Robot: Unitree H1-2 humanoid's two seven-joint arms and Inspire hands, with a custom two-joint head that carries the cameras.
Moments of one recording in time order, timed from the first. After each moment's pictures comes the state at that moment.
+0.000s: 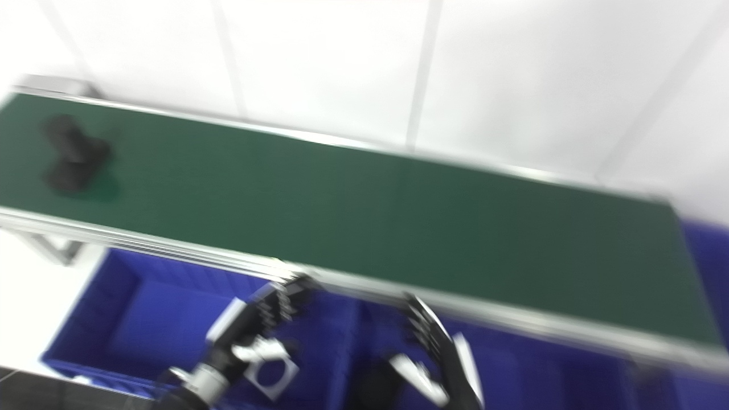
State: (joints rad) left arm 0.15 0.04 -0.14 0.30 -0.11 -0.30 -0.32; right arm 0.18 -0.09 0.20 0.23 -0.13 -0.34 0.04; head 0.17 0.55
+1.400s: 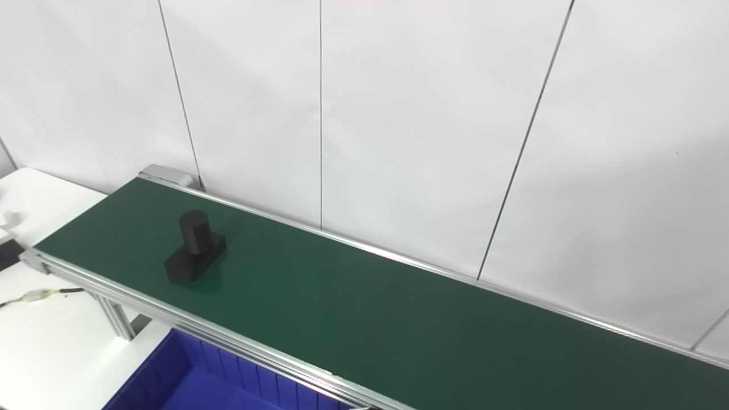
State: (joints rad) left arm 0.05 -0.01 -0.15 0.54 -0.04 -0.42 -0.27; right arm 0.11 -0.14 0.17 0.39 -0.07 -0.45 0.08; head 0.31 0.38
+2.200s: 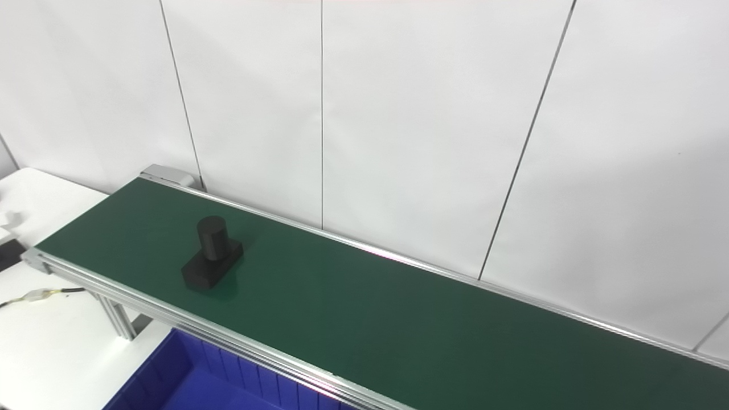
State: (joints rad) left arm 0.04 -0.02 -0.15 0.55 -0.03 -0.42 -0.27; right arm 0.11 -0.14 0.16 0.40 -0.07 -0.45 0.08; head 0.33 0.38
